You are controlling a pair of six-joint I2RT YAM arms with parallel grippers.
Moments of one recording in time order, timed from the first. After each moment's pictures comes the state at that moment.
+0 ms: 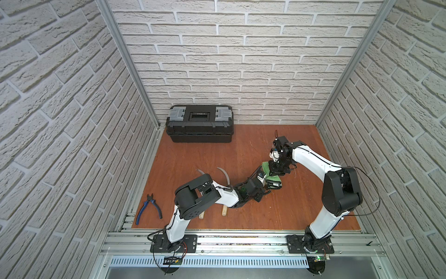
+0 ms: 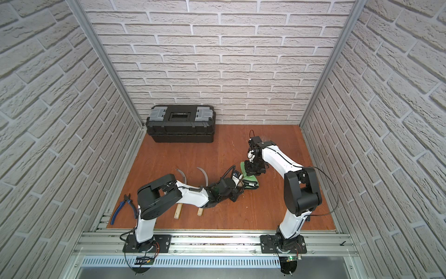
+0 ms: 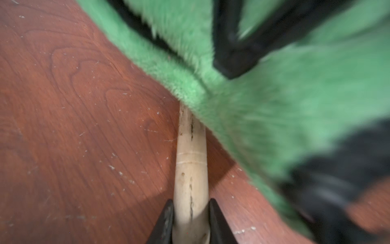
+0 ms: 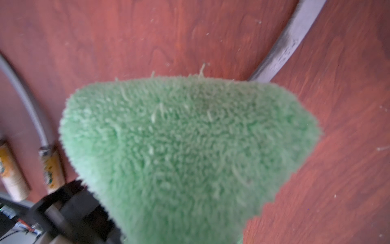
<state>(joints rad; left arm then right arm) -1.10 1.99 0.96 0.39 -0.20 -0.33 0.24 1.73 1.31 -1.07 -0.20 0.24</state>
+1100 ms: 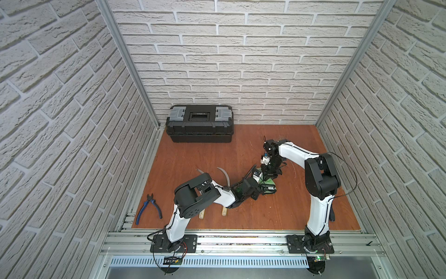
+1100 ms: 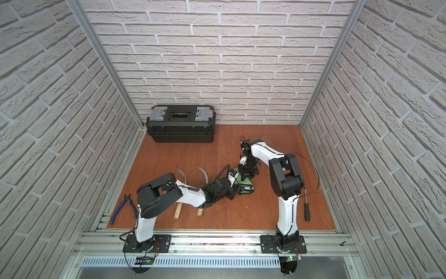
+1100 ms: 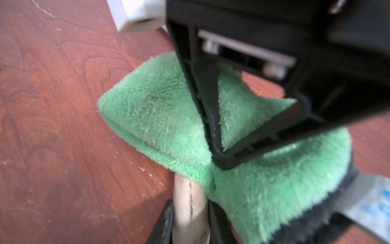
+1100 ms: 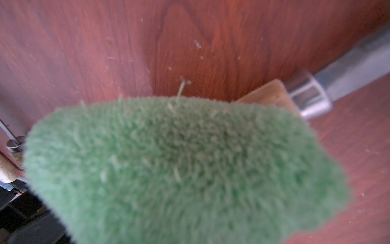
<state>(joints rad) -1.08 2.00 0.88 0.54 -0.19 -0.30 0.27 2.03 1.48 -1.20 -0.27 0.18</state>
